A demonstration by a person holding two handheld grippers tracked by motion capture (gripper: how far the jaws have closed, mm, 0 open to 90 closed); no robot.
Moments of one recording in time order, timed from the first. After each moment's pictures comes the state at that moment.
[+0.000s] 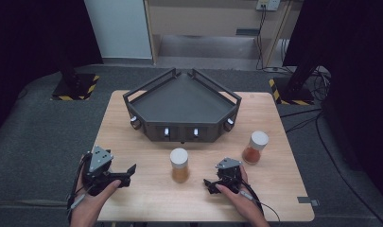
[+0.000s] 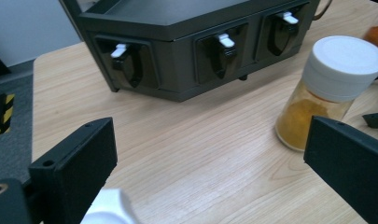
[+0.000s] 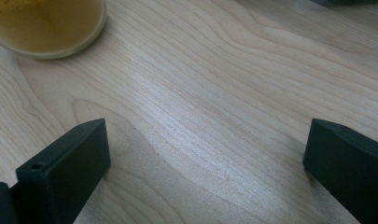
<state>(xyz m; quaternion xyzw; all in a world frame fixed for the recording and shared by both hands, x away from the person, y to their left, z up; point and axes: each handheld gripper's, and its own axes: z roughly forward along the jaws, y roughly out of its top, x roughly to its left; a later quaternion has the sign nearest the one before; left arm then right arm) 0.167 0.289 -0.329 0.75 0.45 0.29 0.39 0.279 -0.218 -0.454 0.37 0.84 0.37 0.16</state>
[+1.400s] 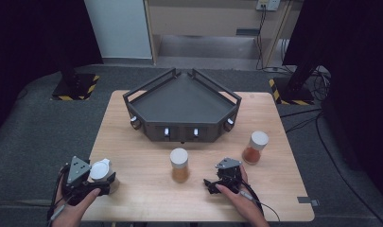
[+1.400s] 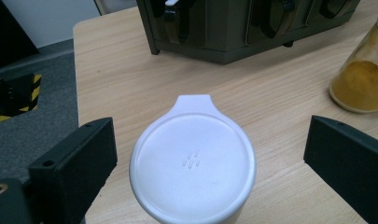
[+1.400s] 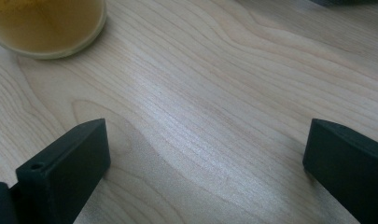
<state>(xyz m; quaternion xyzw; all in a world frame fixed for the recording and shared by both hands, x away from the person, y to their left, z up) 0.150 0.337 -0.363 0.74 0.48 0.30 0.37 0.279 -0.218 -0.454 0.37 0.84 0.37 0.16</state>
